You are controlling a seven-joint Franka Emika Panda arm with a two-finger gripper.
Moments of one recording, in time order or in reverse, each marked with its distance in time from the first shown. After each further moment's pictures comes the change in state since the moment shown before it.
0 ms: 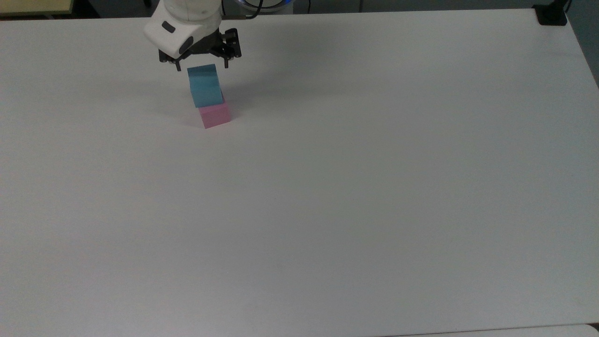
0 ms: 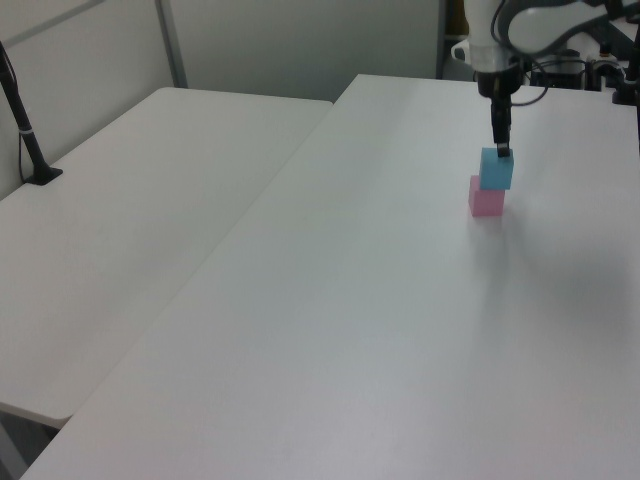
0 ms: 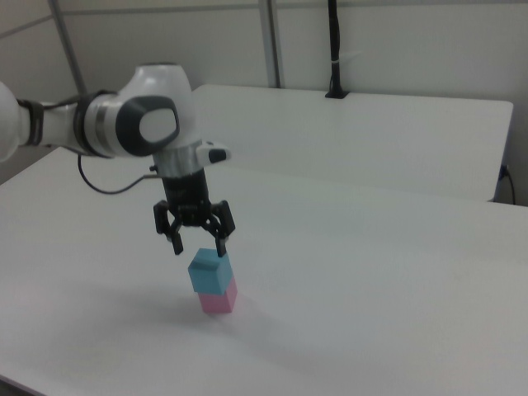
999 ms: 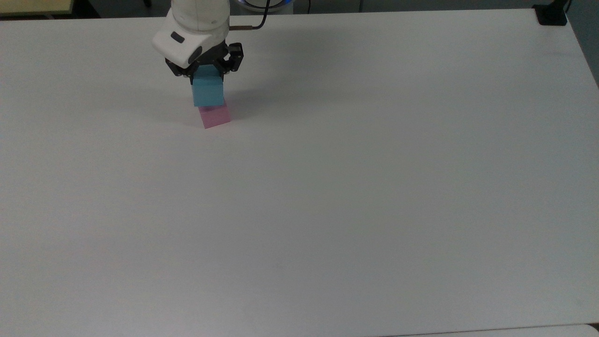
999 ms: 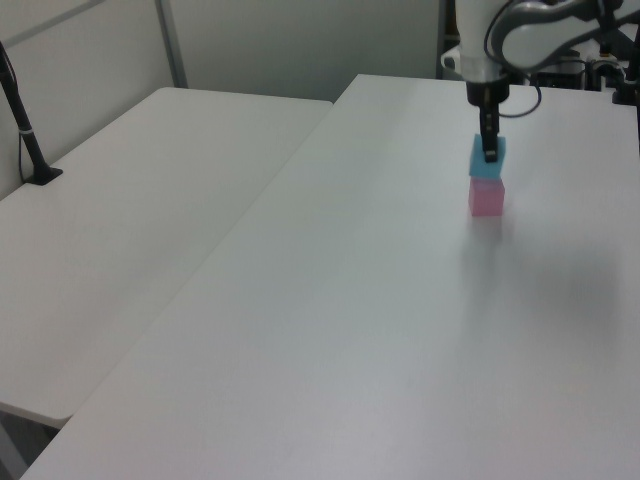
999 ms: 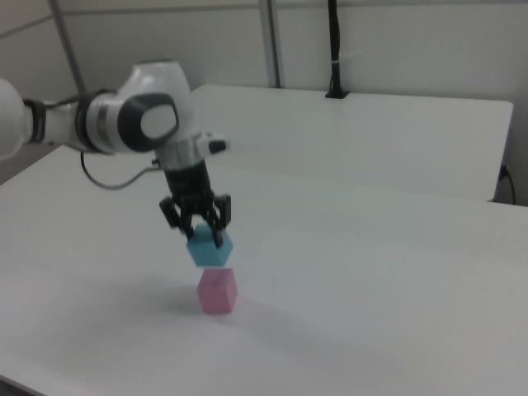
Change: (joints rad) arm 0.025 0.032 -0.005 0.045 0.003 0.048 -0.002
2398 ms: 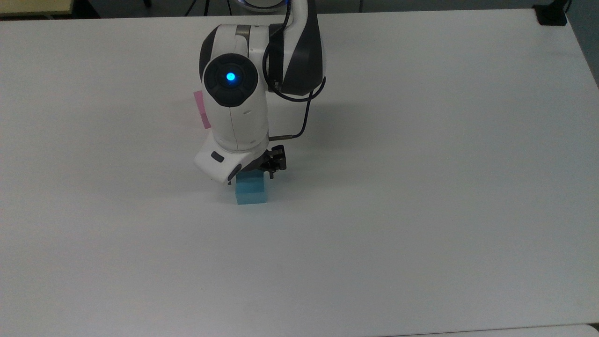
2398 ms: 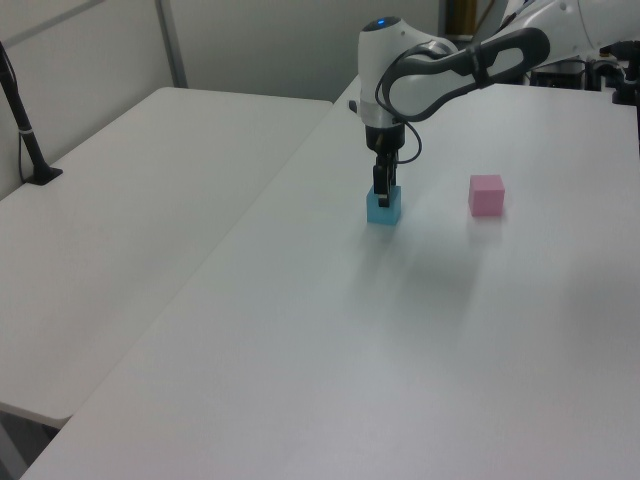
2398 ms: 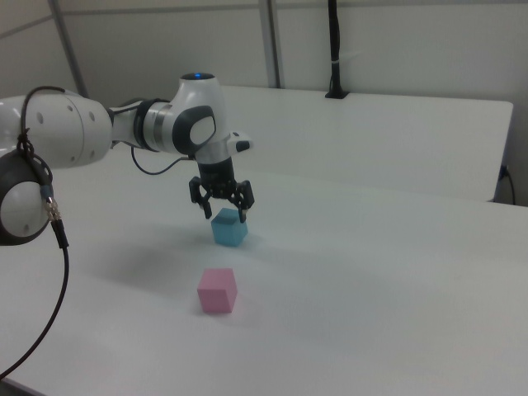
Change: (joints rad) arm 0.078 0.565 -0.013 0.592 0.220 0.042 0.039
